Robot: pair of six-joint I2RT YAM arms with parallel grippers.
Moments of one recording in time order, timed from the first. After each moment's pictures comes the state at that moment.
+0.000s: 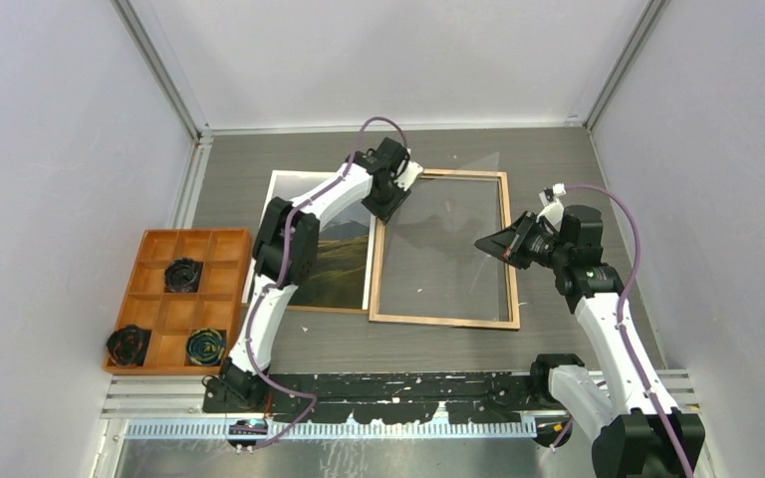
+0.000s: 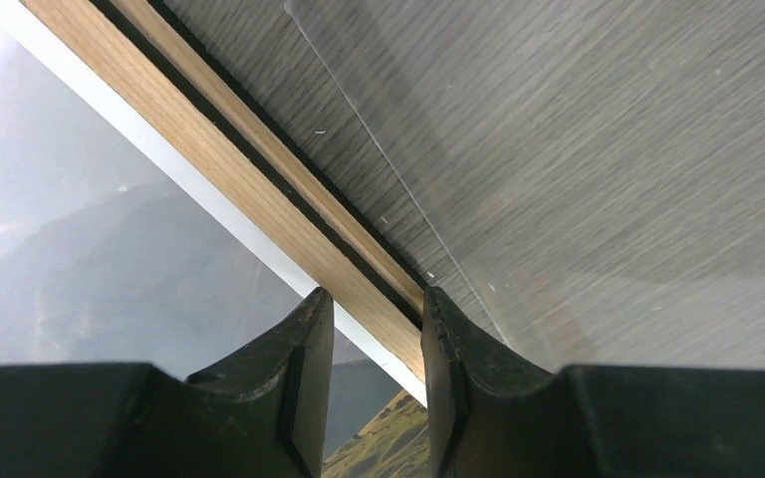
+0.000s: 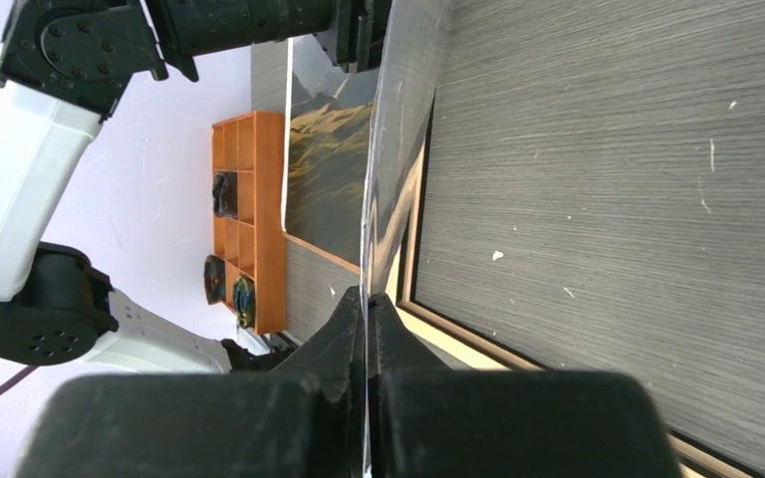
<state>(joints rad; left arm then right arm) -0.59 2.35 2.03 -0.83 0.01 0.20 0.01 0.87 0.66 -0.31 -0.68 0.74</state>
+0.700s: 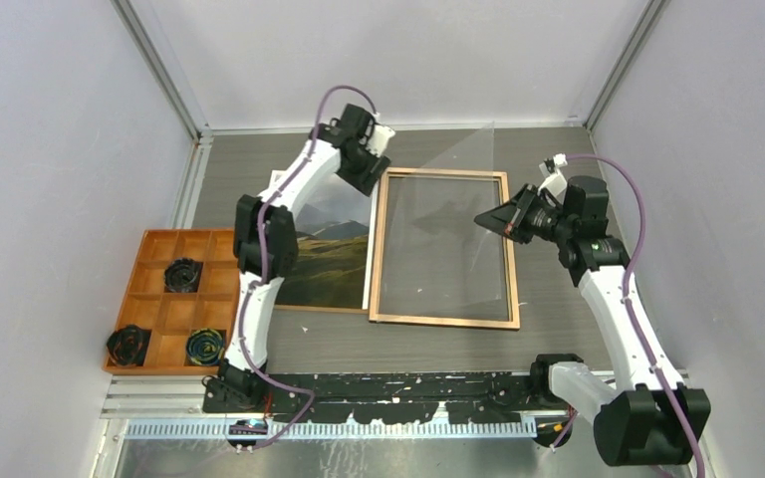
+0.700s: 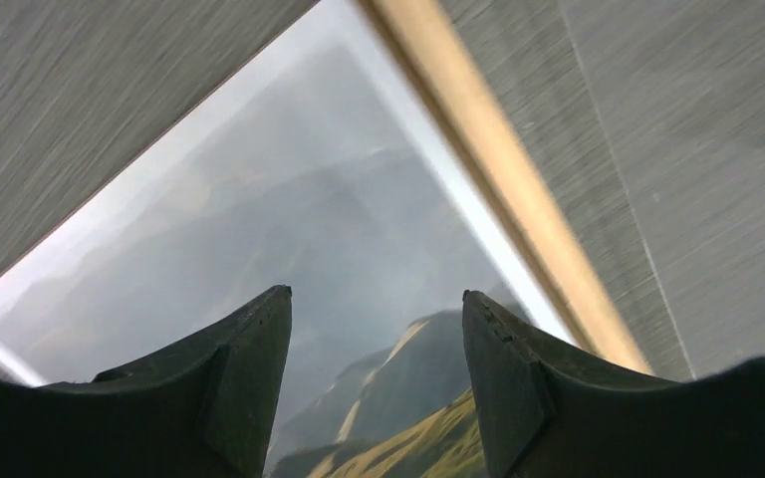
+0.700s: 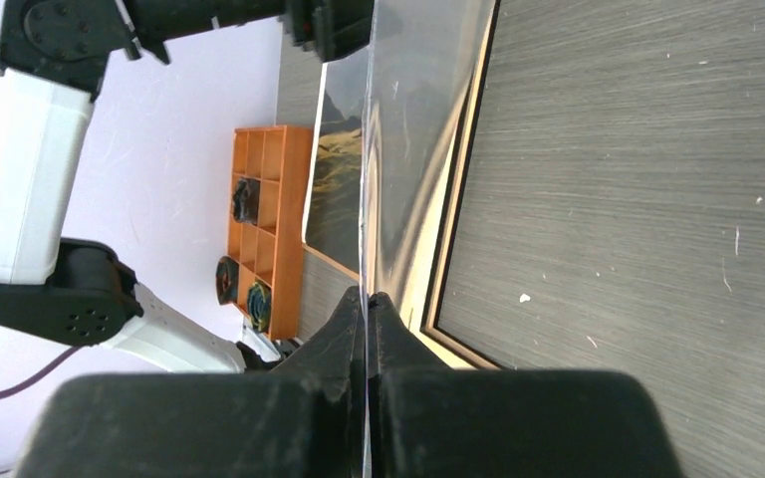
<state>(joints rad) -0.46 2.31 2.18 -0.90 0.07 0.26 0.01 0.99 0.87 -0.35 -0.71 0.70</state>
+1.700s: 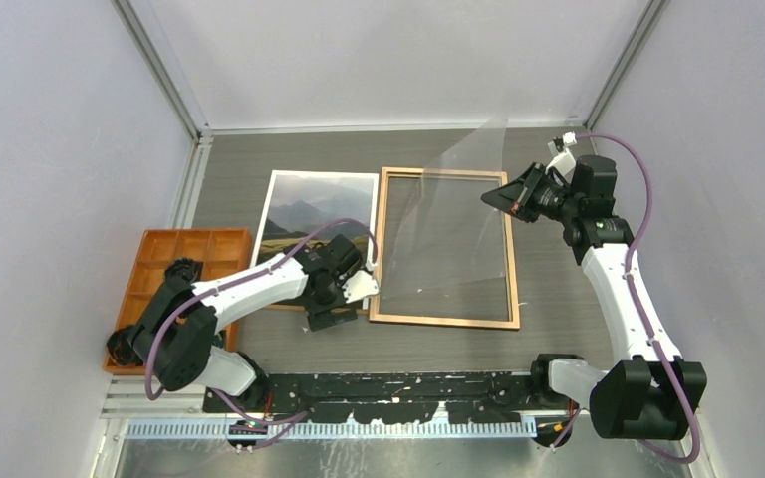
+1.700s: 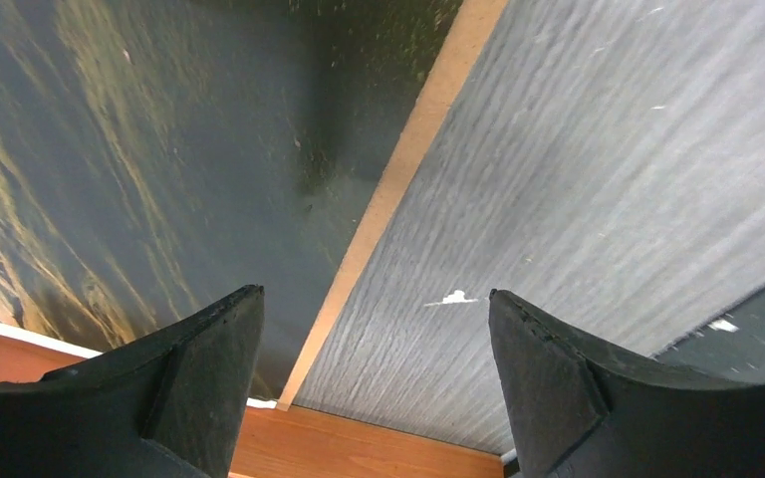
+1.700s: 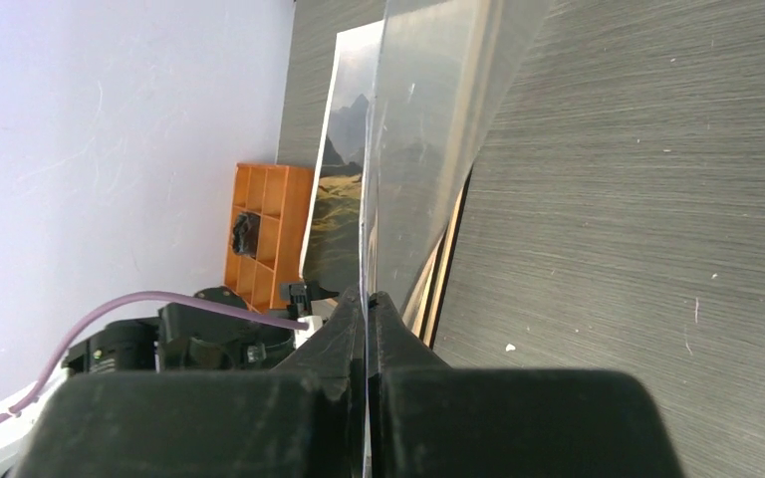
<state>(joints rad) -0.75 1.43 0.88 -0.85 -0.05 0.54 -0.04 1.13 0.99 -0.30 -0.73 0.68</state>
